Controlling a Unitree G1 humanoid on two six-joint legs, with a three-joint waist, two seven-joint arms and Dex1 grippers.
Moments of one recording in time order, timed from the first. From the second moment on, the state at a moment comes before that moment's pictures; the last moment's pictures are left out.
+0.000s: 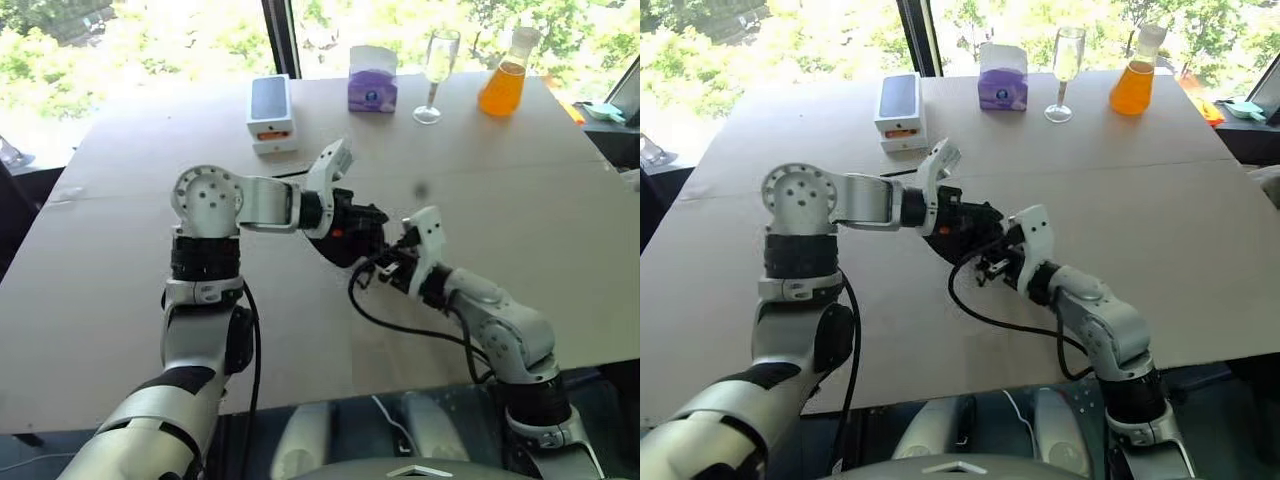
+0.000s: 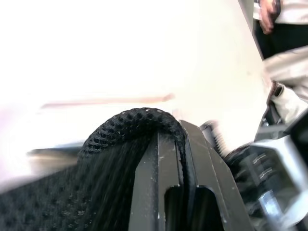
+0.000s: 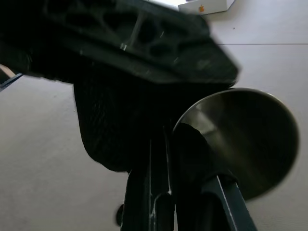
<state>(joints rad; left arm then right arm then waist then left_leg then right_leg) -0.98 0.31 0.14 0.15 -1.12 1.61 -0.04 -0.30 -0.14 0.16 -0.36 0.50 0.78 0.37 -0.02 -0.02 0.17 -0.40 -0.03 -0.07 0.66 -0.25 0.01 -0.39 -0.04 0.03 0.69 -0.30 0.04</state>
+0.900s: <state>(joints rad) -0.72 0.77 -0.13 0.04 -0.66 1.01 -0.82 -0.27 -0.25 0.00 -0.40 0.59 0.76 0.40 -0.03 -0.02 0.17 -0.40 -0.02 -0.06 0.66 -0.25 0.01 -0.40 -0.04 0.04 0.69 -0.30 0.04</state>
